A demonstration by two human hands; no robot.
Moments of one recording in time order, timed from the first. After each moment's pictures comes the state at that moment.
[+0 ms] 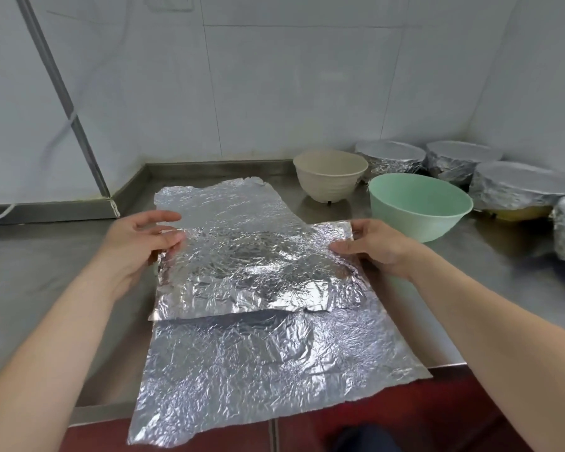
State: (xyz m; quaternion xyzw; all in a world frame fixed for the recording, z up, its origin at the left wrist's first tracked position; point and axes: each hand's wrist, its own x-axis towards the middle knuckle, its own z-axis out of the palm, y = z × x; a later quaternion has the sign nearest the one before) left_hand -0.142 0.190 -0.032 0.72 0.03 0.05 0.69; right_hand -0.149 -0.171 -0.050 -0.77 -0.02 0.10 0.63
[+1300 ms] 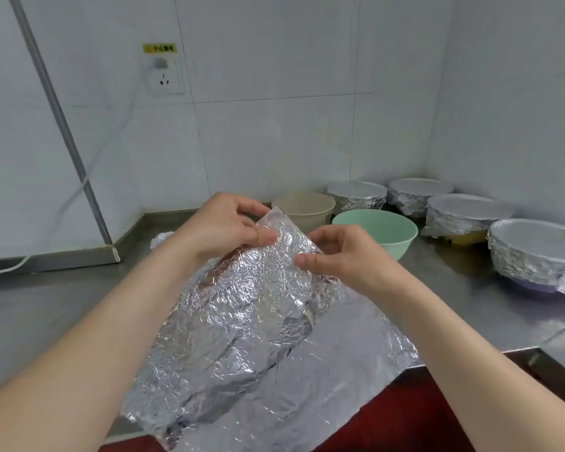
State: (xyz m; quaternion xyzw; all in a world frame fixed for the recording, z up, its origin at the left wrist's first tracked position) left_hand -0.213 0.051 0.082 0.85 -0.18 -0.02 0.49; right_hand -0.251 -0.148 0.023 -0.79 -0.15 -0.07 0.59
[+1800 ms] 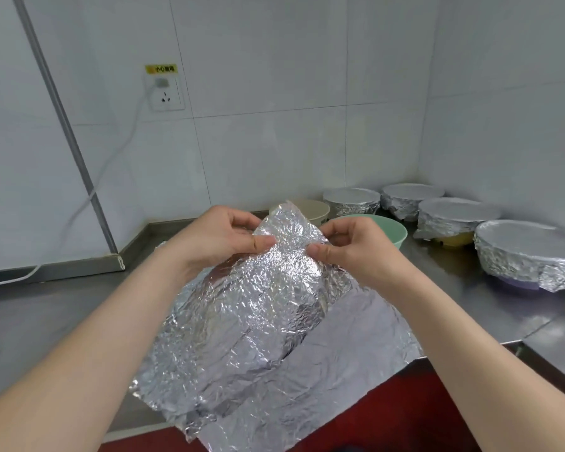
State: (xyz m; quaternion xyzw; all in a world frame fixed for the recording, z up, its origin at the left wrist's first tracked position) left_hand -0.238 0.053 0.088 0.84 -0.19 -0.06 0.50; right_hand -0.276 -0.162 0.043 -0.79 -0.11 -0.13 0.59
